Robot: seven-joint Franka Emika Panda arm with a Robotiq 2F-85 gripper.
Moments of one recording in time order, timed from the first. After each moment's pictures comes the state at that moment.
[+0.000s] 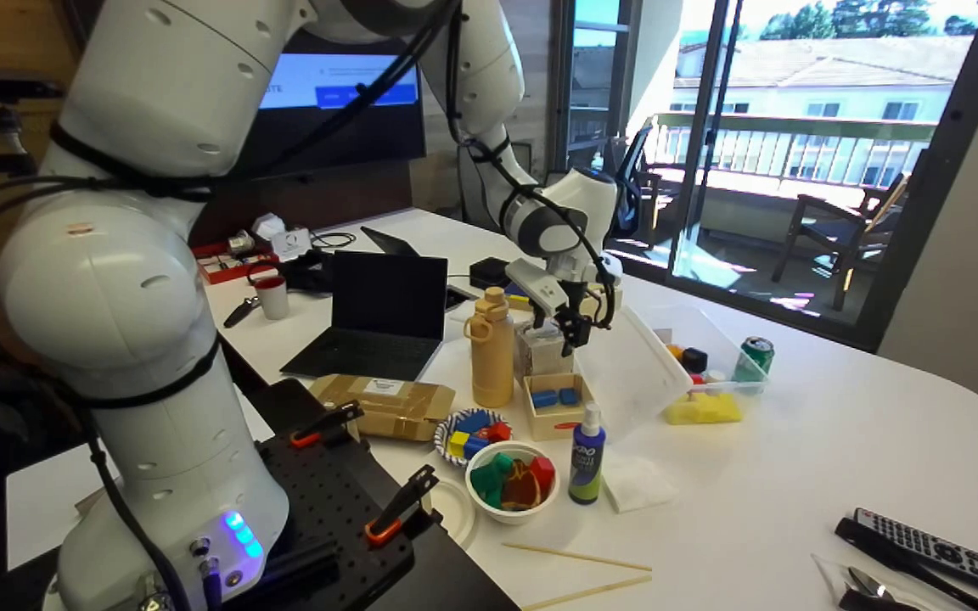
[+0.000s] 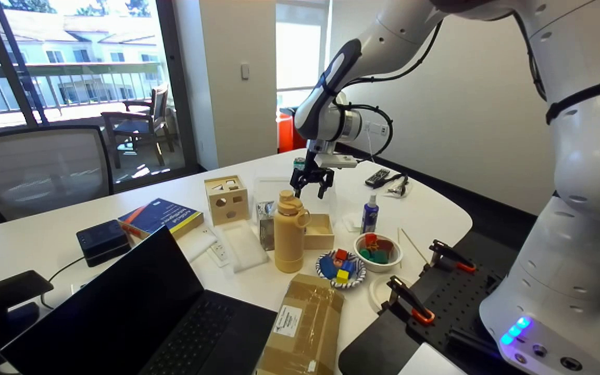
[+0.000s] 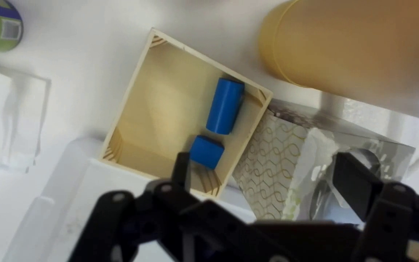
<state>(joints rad) -0.11 0.60 0.04 -2.01 0.34 2.61 -0.17</state>
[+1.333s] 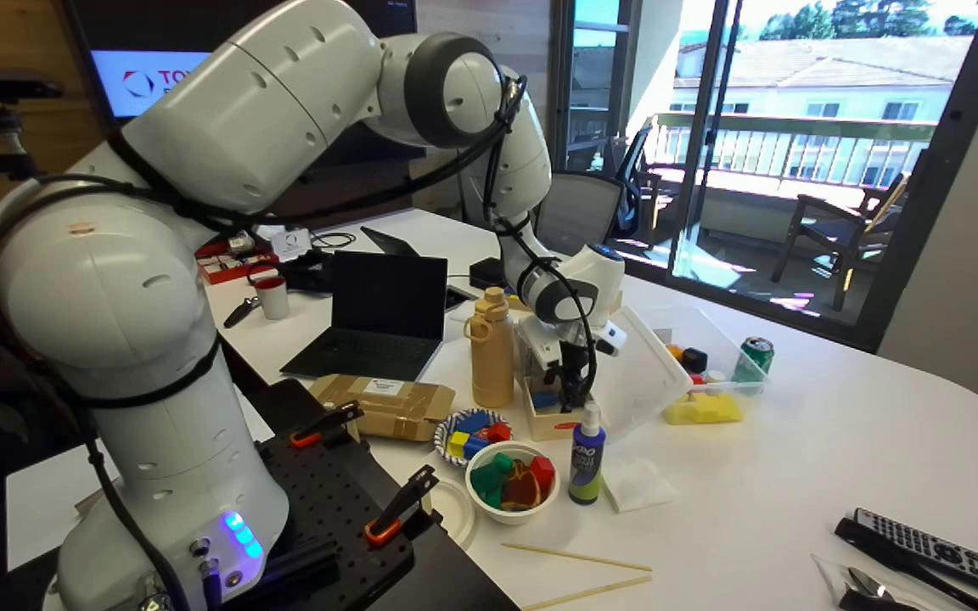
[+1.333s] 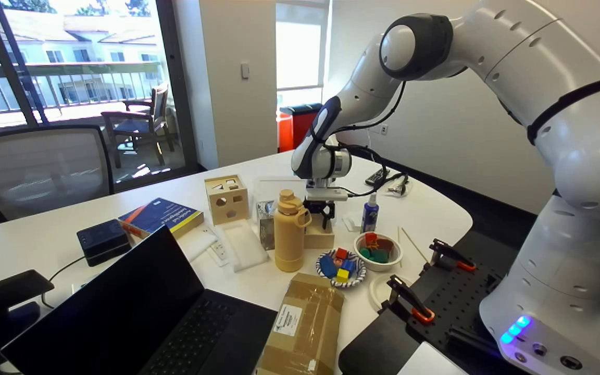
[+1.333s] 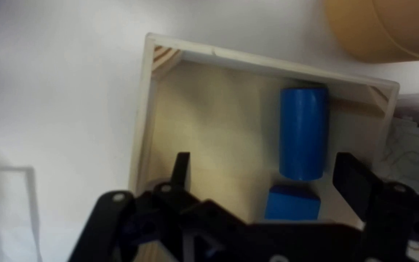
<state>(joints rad) -0.10 0.96 0.00 -1.75 0.31 2.60 0.13</state>
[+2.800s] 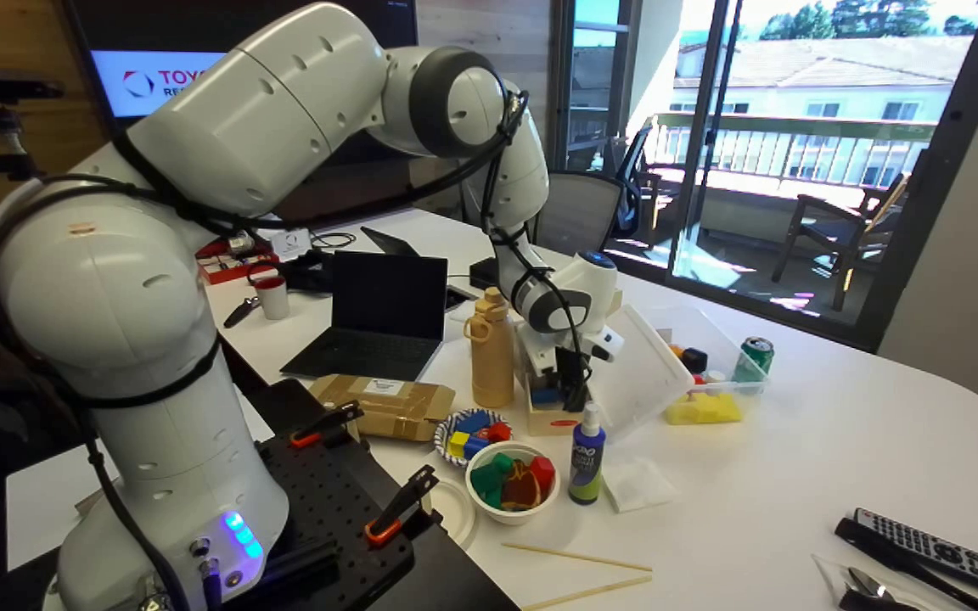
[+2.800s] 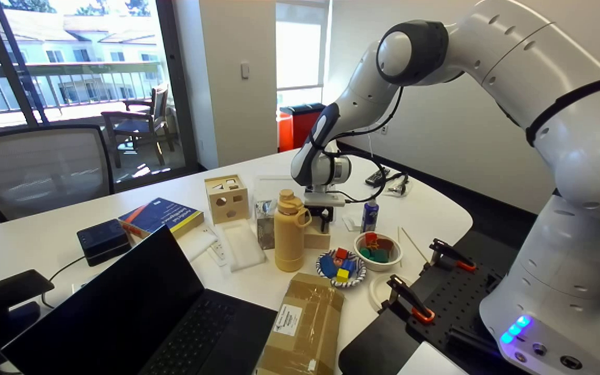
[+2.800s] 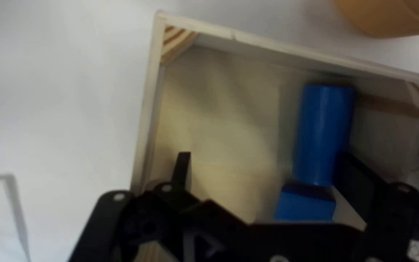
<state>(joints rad) -0.10 0.99 0.01 -1.76 0.31 2.70 0.18</state>
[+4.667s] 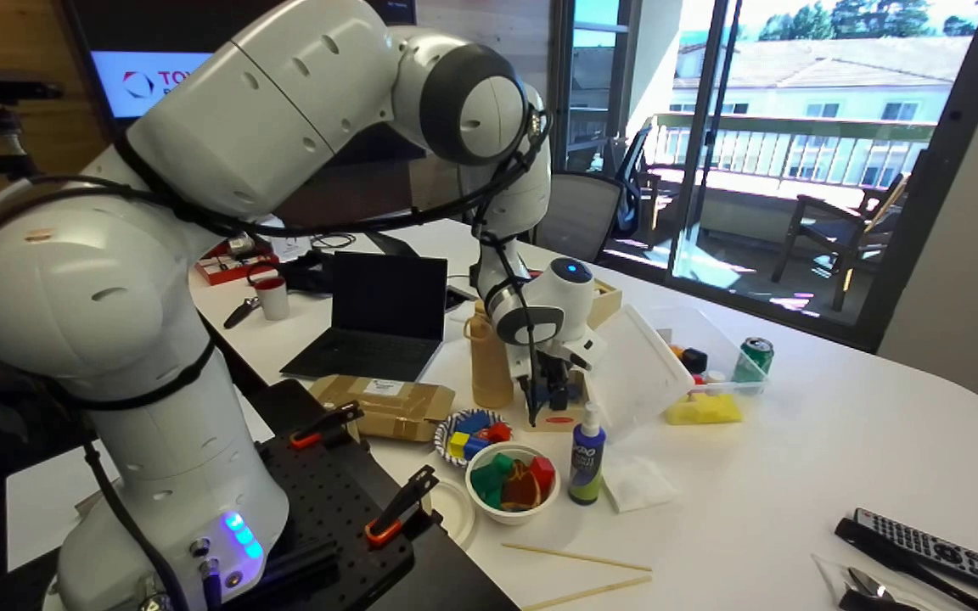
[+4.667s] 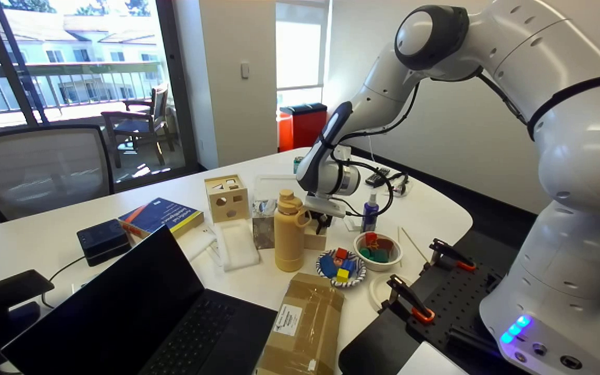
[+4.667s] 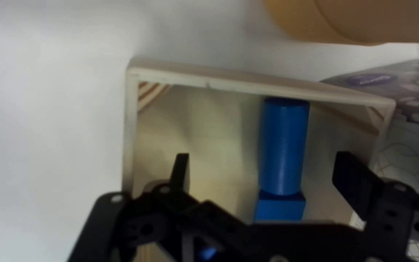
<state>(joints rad) -0.30 0.96 0.25 -1.95 0.34 3.04 0.18</state>
